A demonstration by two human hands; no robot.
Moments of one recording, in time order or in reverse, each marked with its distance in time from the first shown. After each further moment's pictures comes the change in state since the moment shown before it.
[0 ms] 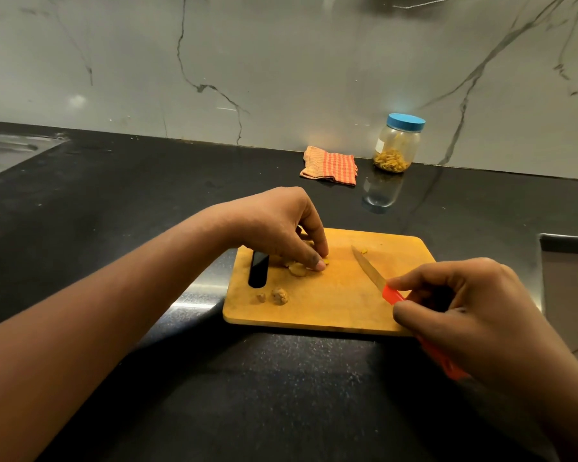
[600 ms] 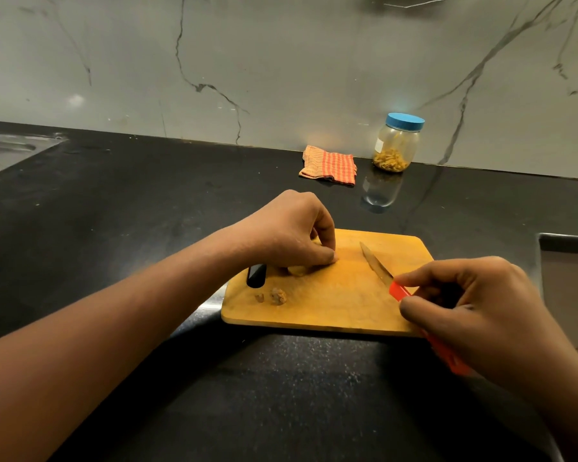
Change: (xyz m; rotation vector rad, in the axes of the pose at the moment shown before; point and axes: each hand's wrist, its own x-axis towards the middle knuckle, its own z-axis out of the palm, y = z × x) left_hand 0.008 0.006 0.019 0.071 0.185 0.027; right_hand 0.000 0.006 -0.003 0.025 0.035 0.022
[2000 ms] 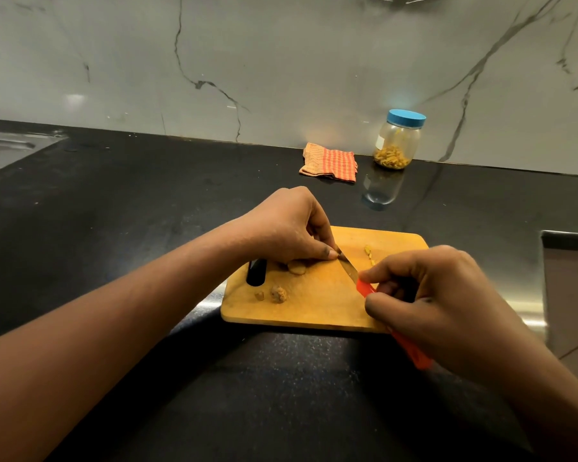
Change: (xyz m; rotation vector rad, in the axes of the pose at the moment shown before) left_hand 0.000 0.002 0.000 -0.103 0.013 -0.087; right_hand 0.010 -0.020 0.017 -0.033 -0.115 -0.088
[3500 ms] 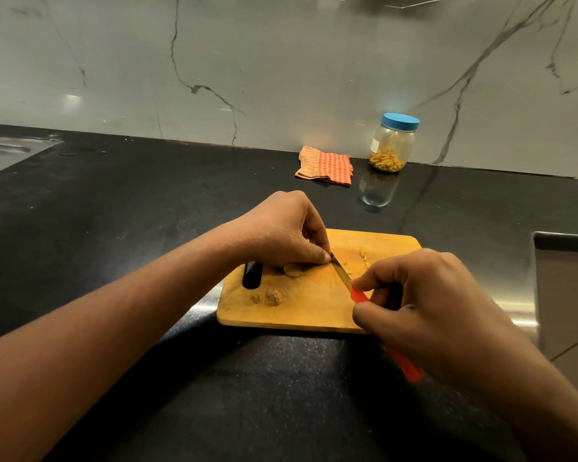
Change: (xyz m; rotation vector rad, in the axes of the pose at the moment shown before) left_hand 0.000 -0.001 -0.001 0.001 -0.034 0.005; right_hand -0.001 -0.014 0.000 -0.108 -0.018 0.010
